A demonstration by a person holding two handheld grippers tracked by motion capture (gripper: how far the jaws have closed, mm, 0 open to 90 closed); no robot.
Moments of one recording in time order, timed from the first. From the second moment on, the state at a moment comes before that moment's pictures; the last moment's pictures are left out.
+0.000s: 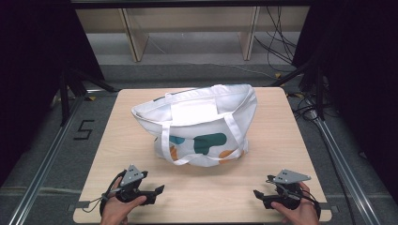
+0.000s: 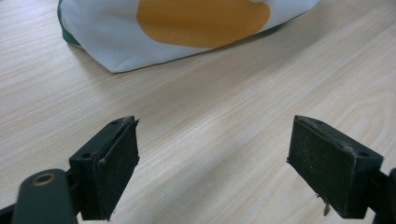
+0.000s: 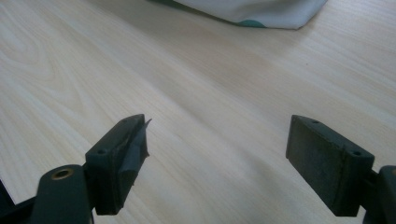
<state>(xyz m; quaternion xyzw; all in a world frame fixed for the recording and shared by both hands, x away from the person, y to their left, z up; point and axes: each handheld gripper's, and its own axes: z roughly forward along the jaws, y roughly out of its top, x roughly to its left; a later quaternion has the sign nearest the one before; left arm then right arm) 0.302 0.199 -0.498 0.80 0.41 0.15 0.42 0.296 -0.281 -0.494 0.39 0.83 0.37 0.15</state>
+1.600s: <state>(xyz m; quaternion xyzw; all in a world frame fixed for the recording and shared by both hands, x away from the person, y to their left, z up) 0.305 0.202 -0.469 0.78 0.41 0.14 0.45 0.311 -0.274 -0.457 0.37 0.82 0.40 0.16</state>
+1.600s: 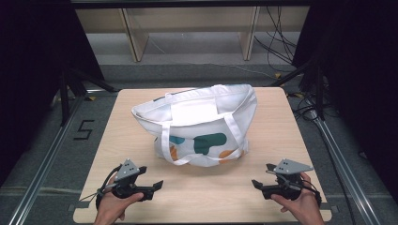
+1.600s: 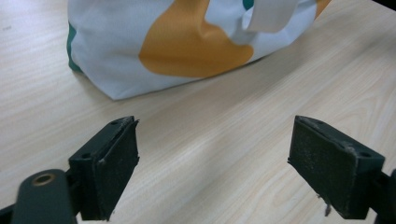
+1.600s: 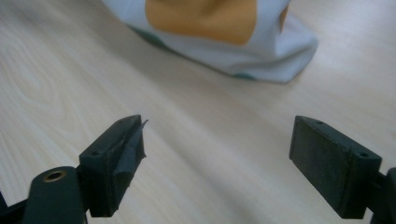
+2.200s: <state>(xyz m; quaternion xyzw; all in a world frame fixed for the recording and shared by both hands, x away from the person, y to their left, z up) 0.346 0.212 -0.394 0.79 0.35 0.16 0.47 0.352 -0.251 -0.358 0.27 0.83 0.44 0.21</state>
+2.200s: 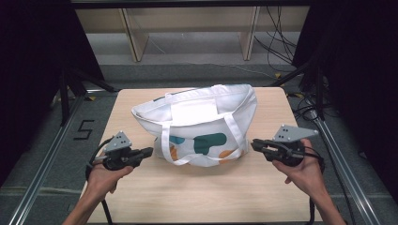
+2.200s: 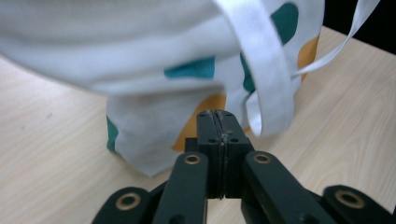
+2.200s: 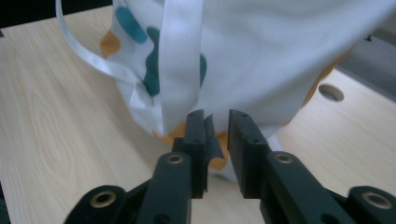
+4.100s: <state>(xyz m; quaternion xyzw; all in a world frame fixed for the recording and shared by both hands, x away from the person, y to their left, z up) 0.465 0.178 -0.446 0.81 0.41 0.12 0.41 0.468 -0.196 -0.422 0.31 0.89 0.30 0.15</state>
